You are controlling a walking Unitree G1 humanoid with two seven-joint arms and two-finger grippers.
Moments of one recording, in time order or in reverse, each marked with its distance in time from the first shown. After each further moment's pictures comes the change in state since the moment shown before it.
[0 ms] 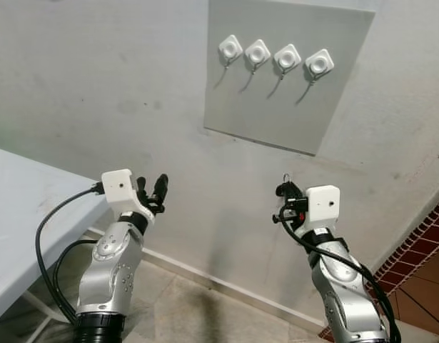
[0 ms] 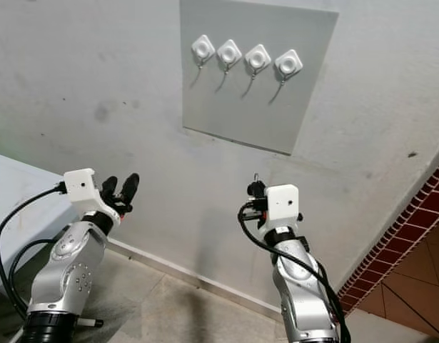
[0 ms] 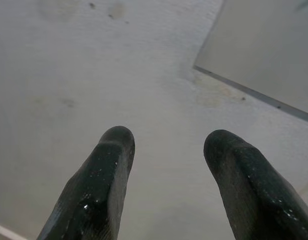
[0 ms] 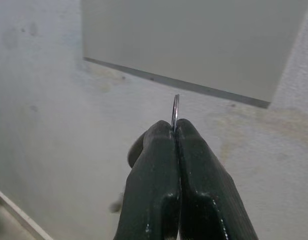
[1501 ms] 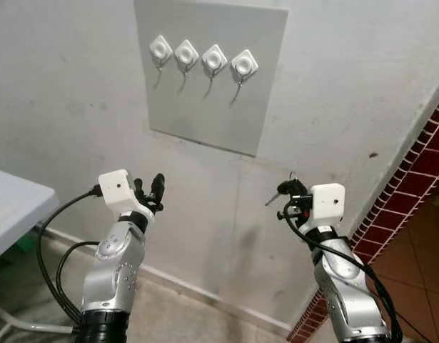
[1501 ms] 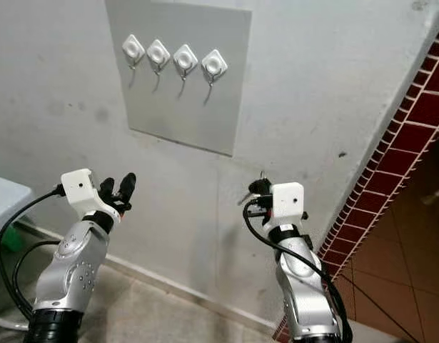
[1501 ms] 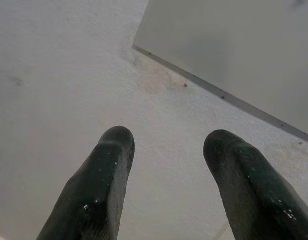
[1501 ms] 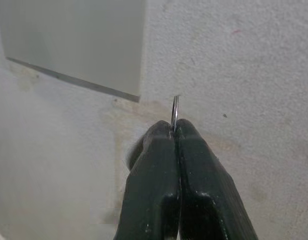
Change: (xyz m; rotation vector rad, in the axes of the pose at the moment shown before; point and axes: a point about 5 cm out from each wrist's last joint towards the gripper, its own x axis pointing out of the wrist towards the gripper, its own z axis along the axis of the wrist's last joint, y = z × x) left arm 0.004 0.005 -0.003 -0.060 -0.010 0.090; right arm 0.004 -0.007 0.000 -0.013 -0.007 -0.020
